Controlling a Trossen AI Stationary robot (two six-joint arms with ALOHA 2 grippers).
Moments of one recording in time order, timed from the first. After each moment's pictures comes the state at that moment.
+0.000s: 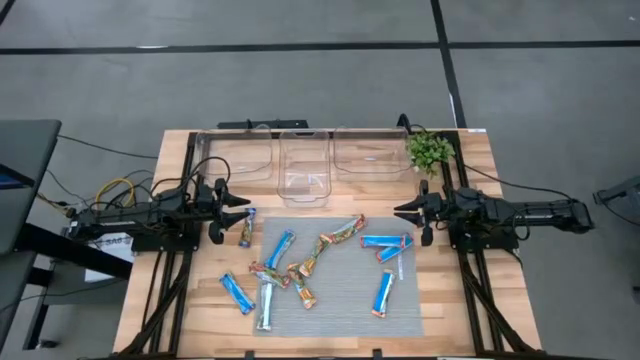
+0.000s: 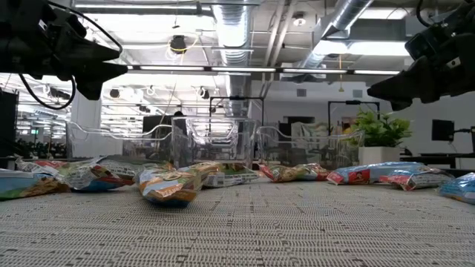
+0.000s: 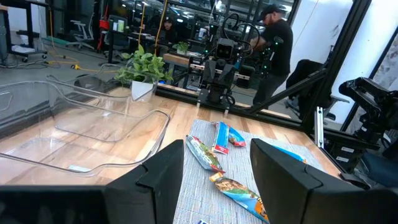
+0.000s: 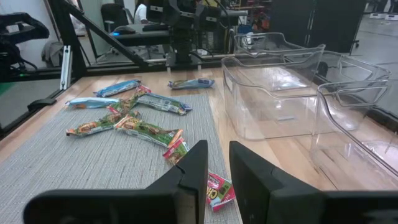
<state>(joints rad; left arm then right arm) 0.07 0.01 0.01 0.03 -0.01 -0.23 -0.04 0.18 0.00 0.01 0.00 0.01</state>
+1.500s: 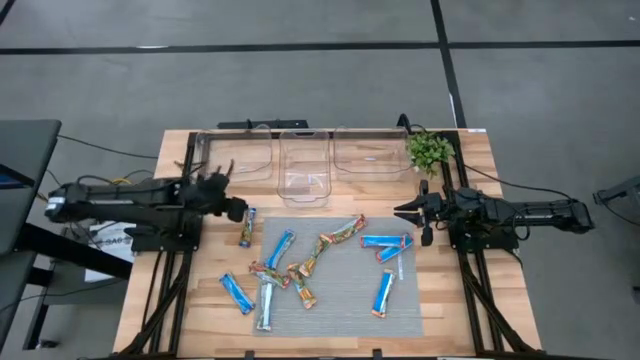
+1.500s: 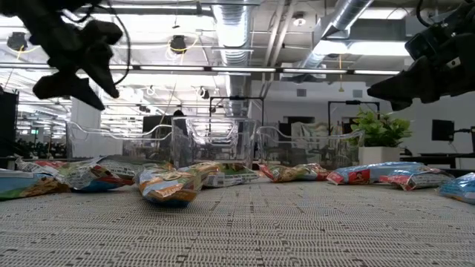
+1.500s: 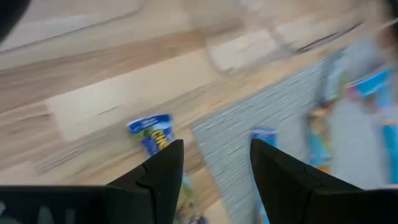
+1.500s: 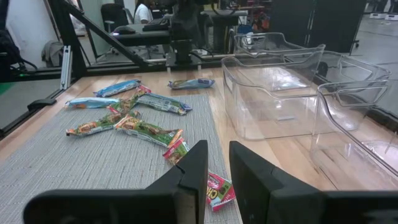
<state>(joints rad) 0.07 0.74 0.58 -0.75 -0.20 -1.07 -0.04 0.18 0.01 0.01 0.00 0.01</state>
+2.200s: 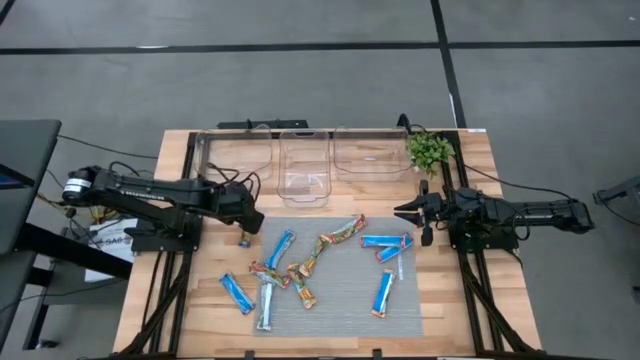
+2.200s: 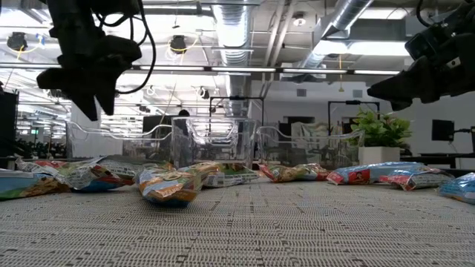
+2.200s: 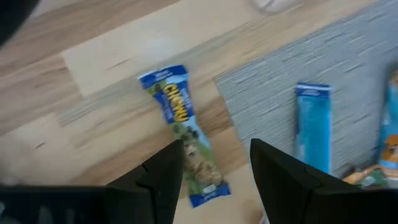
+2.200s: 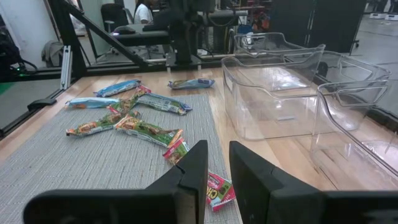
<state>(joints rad) -0.03 1.10 0.76 -0.93 -0.17 -1.16 -0.04 0.18 0.01 0.01 0.00 0.01</state>
